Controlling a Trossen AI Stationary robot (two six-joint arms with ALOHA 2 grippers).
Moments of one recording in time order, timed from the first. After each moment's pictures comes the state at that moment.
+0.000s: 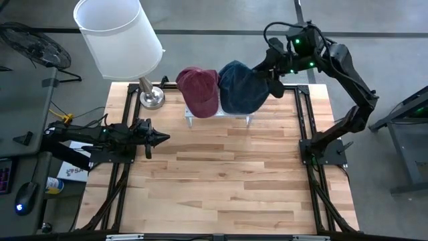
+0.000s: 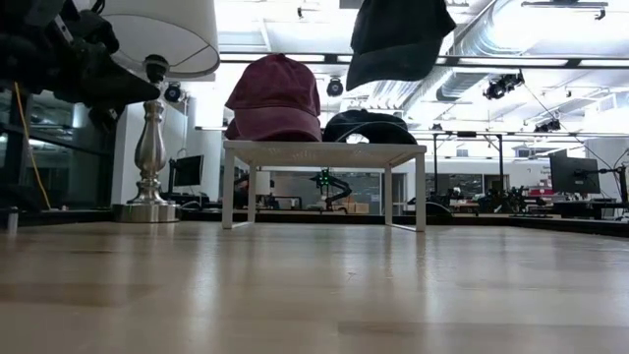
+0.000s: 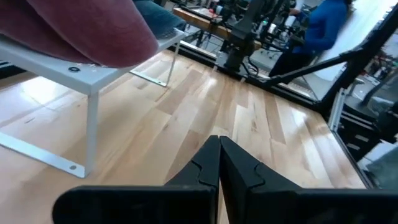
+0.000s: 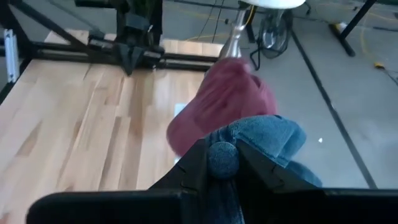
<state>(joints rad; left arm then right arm) -0.14 0.15 0.15 -0.13 -0.29 -0.39 -0.55 1.50 2.08 -1.15 -0.36 -0.39</state>
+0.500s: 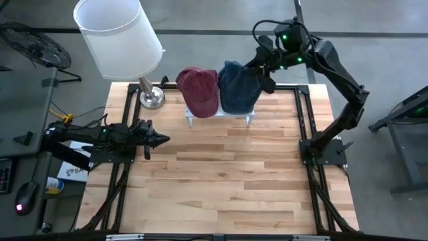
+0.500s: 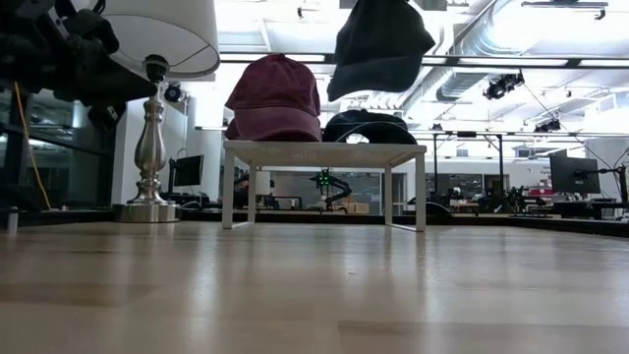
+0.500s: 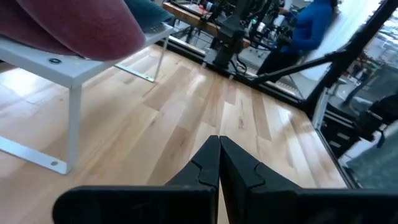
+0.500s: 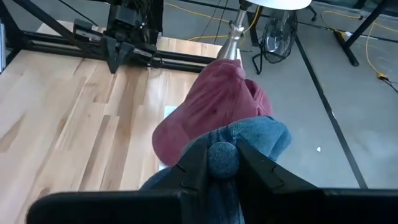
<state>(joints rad) -0.14 0.15 0.15 -0.13 -0.23 -0.43 -0.60 1.58 2.08 -1.08 -0.41 -0.47</state>
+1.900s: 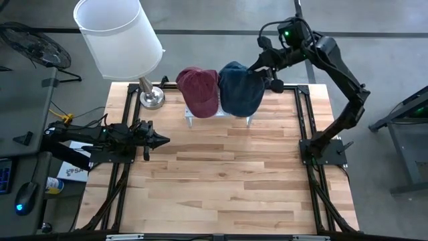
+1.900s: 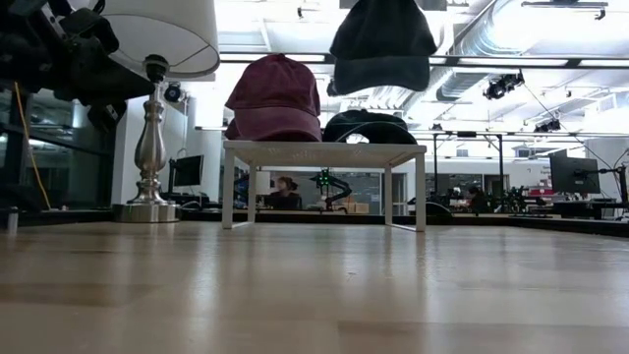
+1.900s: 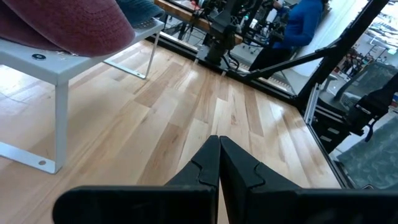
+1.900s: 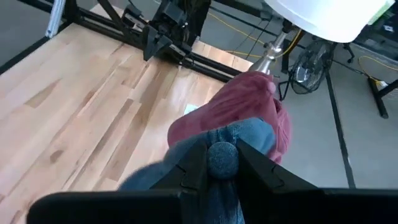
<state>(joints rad) -0.14 0.15 0.15 -0.13 -0.20 -0.43 -0.67 1.58 2.08 -1.15 -0.63 -0.77</state>
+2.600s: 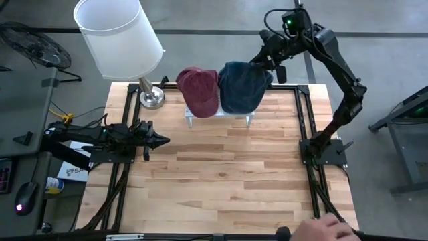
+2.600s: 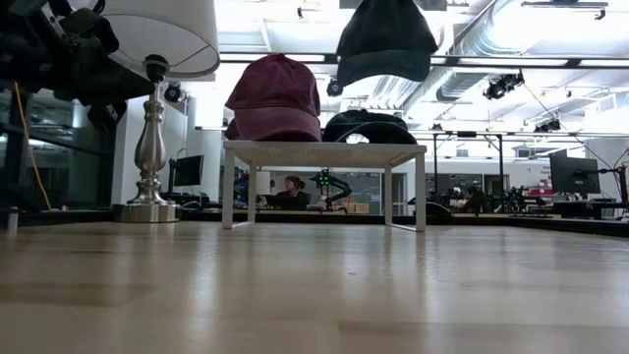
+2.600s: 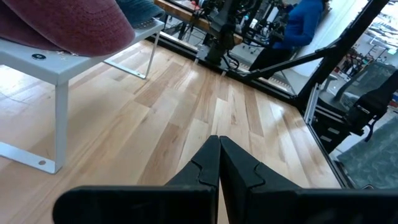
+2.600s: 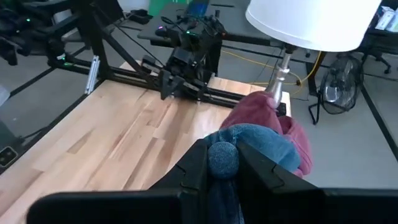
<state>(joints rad) -0.14 0.15 0.15 -0.13 -0.20 -0.43 -0.84 1.63 2.08 -1.11 -0.95 -0.68</state>
